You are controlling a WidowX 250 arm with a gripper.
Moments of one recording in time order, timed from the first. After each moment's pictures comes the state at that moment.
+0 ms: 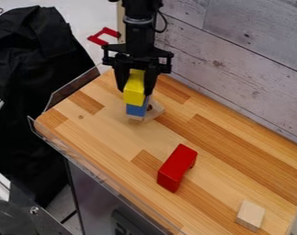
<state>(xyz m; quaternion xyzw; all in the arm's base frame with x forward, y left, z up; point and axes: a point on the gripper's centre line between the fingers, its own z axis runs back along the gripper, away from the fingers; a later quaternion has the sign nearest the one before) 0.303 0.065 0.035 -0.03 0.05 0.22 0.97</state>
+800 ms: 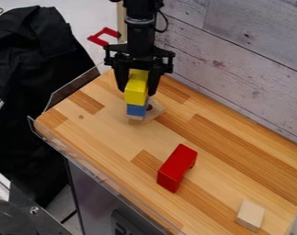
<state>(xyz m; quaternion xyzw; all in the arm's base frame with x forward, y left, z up) 0.303 0.064 0.034 -0.04 0.06 0.22 0.97</state>
